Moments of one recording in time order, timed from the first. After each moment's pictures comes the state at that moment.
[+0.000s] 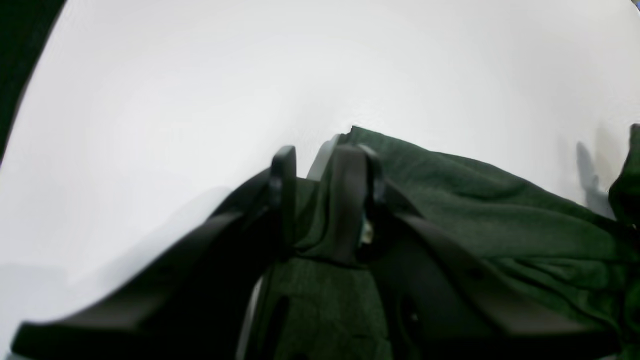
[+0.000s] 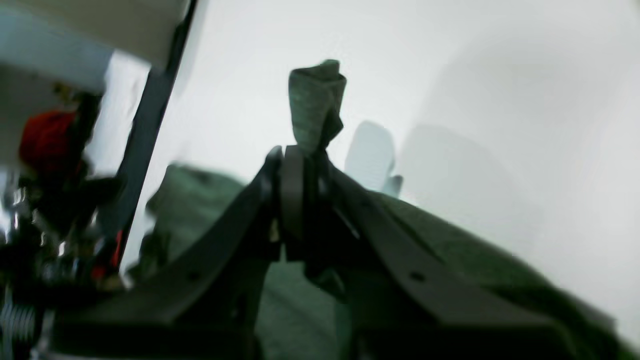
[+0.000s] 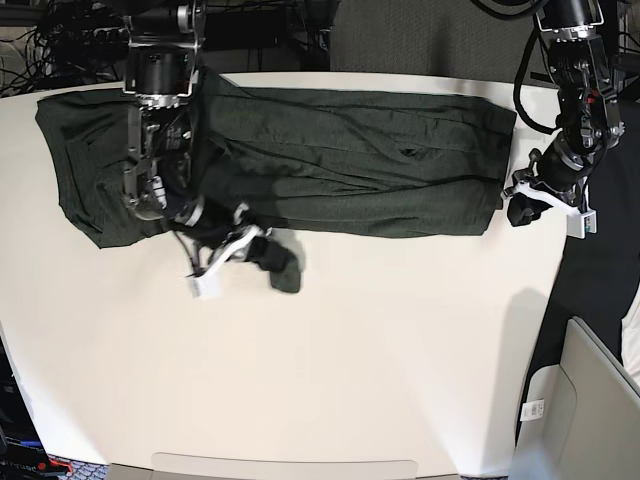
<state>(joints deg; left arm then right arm) 9.9 -22.4 -20.3 91.3 -46.6 -9.4 44.0 9.8 0.2 4.9 77.0 44.6 27.5 -50.5</state>
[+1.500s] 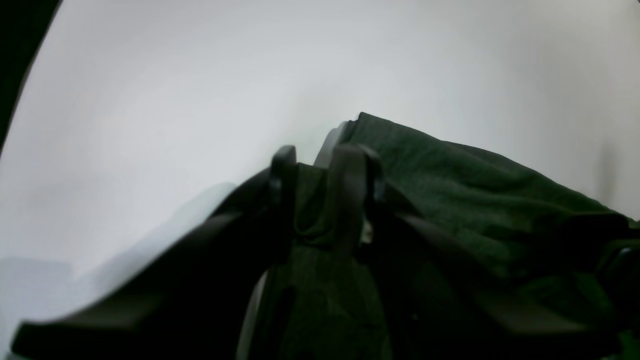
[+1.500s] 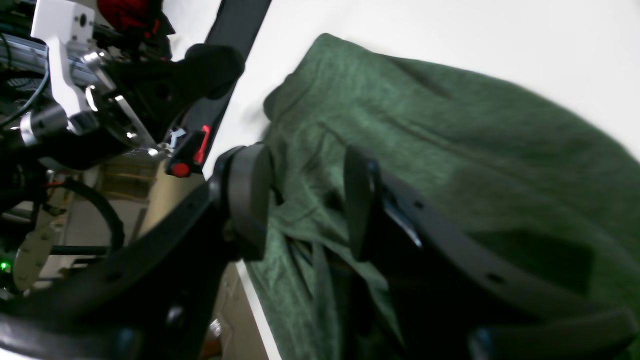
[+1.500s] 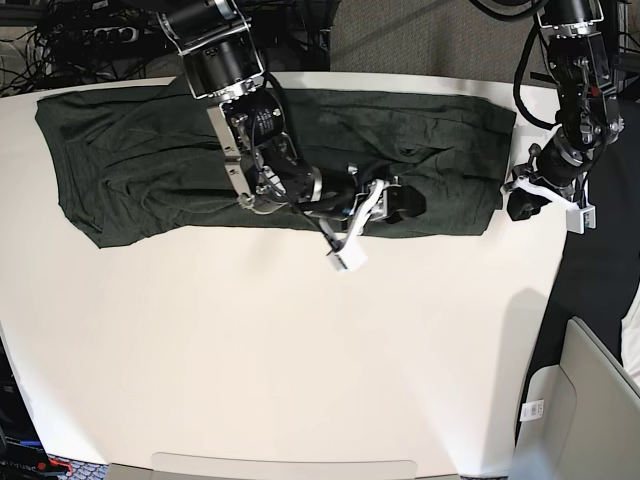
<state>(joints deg) 10.9 -22.4 -20.3 91.3 -46.5 -9.4 44.1 10.3 -5.8 -18.3 74.0 47.0 21.7 -50.2</state>
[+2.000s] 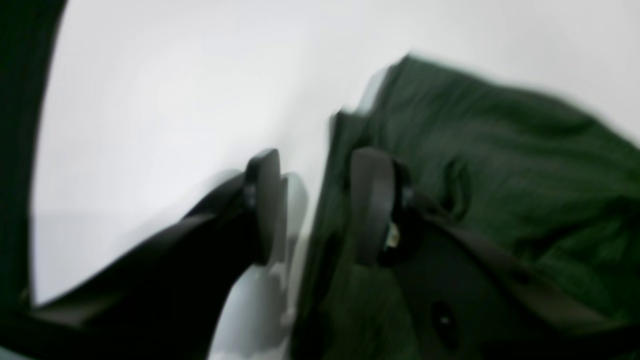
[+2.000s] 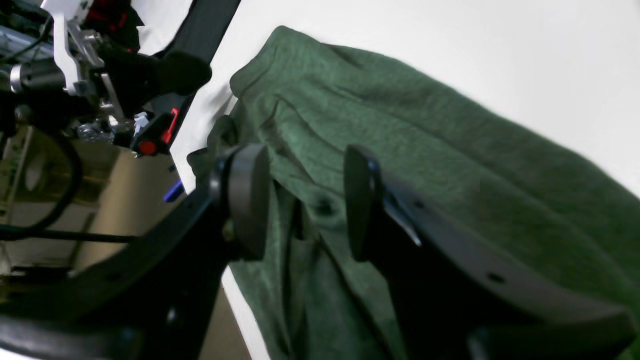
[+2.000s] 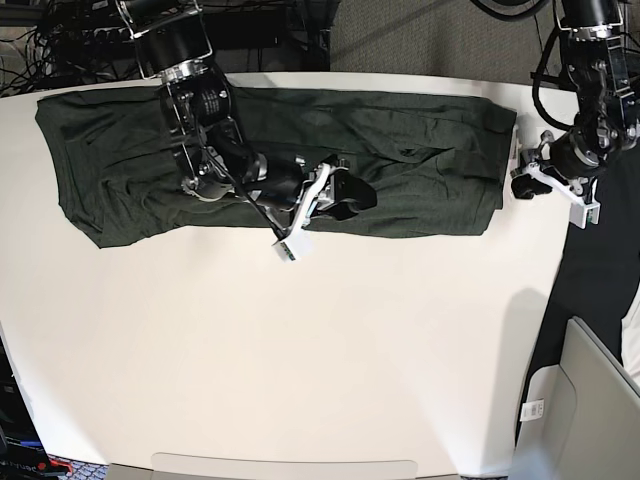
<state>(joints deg) 11.3 -28.2 -20.1 91.3 -46.7 -9.4 59.1 4.9 5.5 -18.1 87.1 49.1 21.7 -50.1</state>
